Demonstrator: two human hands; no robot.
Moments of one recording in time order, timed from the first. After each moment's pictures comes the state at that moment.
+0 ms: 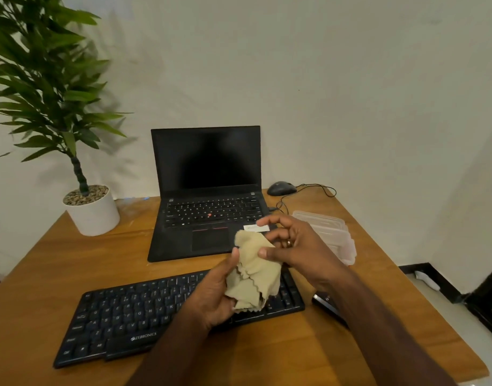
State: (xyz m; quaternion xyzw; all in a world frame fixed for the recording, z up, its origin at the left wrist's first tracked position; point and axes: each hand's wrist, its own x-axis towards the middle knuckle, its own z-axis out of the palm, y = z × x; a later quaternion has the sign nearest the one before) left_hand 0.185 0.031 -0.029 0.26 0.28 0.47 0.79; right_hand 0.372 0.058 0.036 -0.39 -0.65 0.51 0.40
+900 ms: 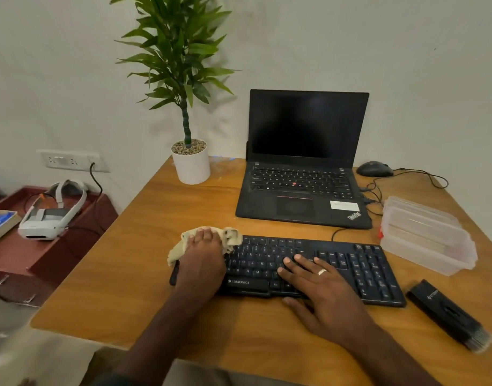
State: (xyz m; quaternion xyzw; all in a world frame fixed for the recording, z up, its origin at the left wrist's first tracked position) left_hand 0.034 -0.036 -0.061 0.58 0.81 0.09 0.01; right_hand 0.303 0.004 -0.097 -0.33 -0.93 0.02 0.17
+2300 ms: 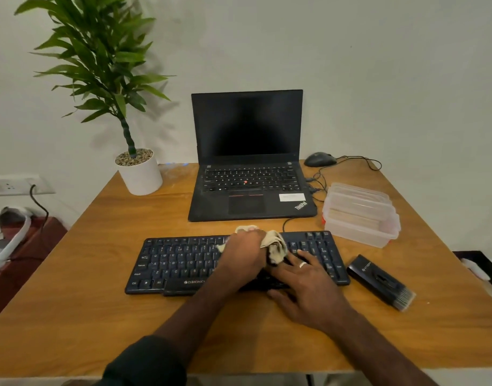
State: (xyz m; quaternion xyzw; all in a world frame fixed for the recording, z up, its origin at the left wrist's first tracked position) left_hand 0.173 0.027 -0.042 0.73 0.66 0.17 0.06; right_hand 0.357 0.011 -0.096 -0.37 -0.91 0.04 0.18
